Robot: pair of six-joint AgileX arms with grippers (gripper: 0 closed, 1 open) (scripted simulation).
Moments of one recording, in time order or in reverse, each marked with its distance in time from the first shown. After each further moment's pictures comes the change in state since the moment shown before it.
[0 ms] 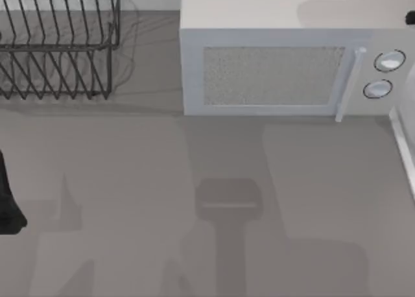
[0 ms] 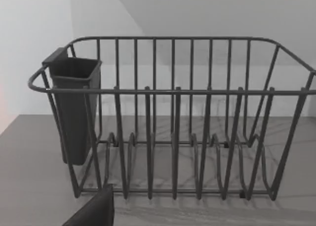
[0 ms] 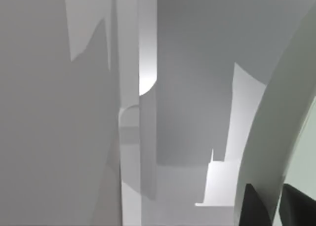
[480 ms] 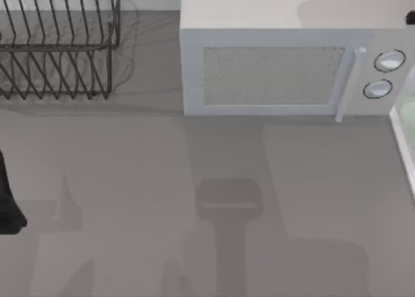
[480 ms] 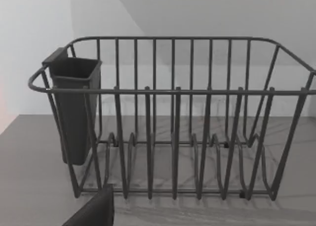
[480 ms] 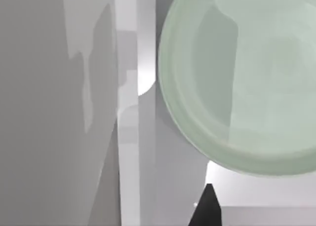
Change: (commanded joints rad) left arm 0.000 0.000 0.000 0.000 0.000 0.000; right arm 0.000 0.000 0.000 0.000 0.000 0.000
